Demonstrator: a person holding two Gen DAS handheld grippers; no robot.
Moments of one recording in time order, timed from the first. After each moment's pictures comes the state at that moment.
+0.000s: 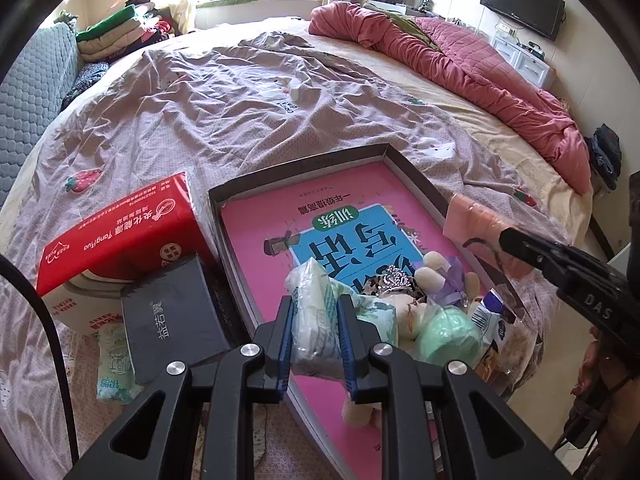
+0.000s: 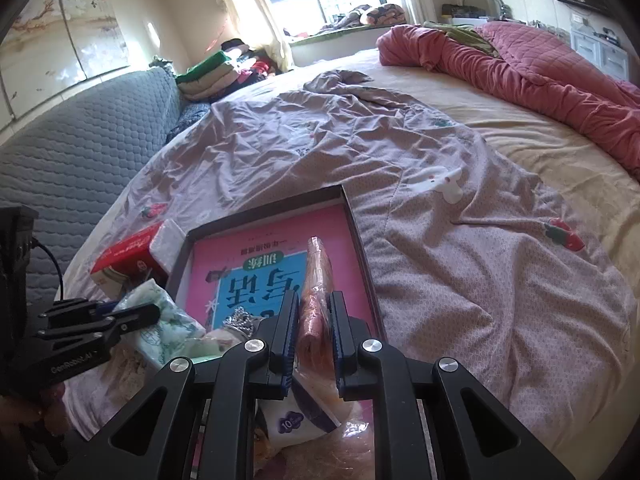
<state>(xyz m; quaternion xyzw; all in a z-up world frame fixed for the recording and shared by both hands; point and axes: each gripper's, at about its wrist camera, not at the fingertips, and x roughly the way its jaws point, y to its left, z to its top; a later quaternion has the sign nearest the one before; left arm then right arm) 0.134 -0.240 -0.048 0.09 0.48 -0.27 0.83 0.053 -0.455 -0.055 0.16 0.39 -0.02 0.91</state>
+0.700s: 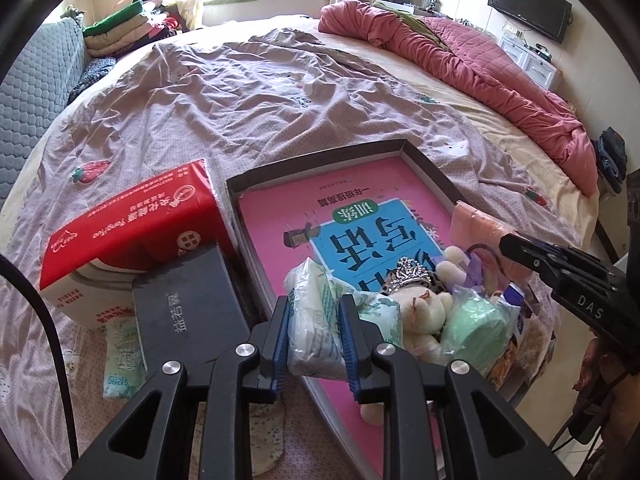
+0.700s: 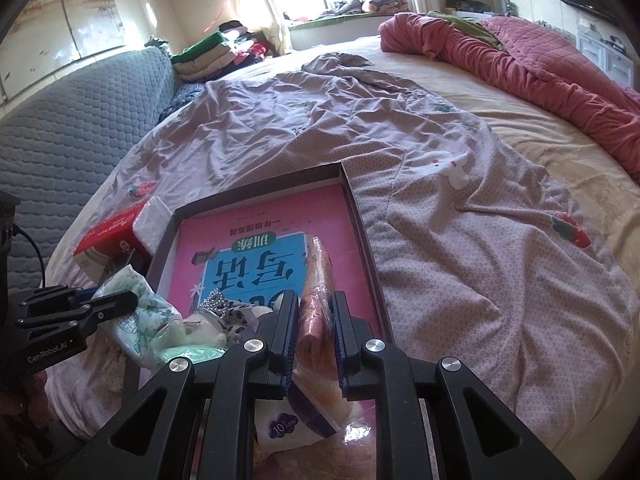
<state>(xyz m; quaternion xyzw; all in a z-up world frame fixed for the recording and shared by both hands) 0.138 -0.227 -0.056 0.09 0.48 -0.25 0.84 0.066 -0.446 -0.070 0.14 0.42 -0.03 0.90</state>
